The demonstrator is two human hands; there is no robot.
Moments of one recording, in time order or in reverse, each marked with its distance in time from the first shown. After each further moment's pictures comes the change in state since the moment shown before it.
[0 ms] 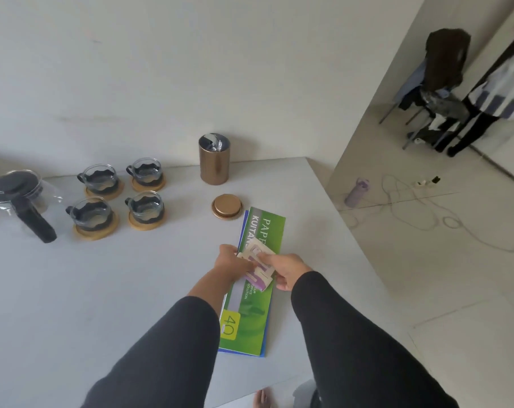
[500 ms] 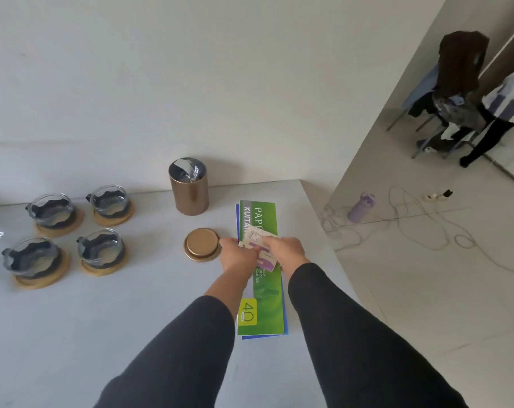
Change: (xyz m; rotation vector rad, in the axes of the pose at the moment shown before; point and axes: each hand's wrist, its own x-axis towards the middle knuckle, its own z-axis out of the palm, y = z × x) left_hand 0.085 0.116 0.067 -0.158 0.272 0.015; right_hand 0.111 -0.108 -0.053 -0.114 0.138 -0.180
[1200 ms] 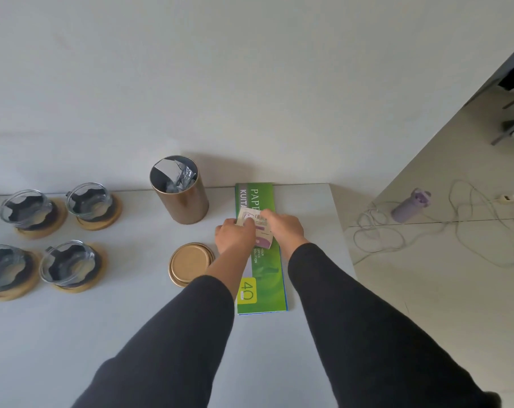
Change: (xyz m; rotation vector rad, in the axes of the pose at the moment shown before) left_hand 0.127 0.054 0.048 0.245 0.240 -0.069; right_hand 0.141 -0.065 0.015 -0.047 -0.158 -0.071
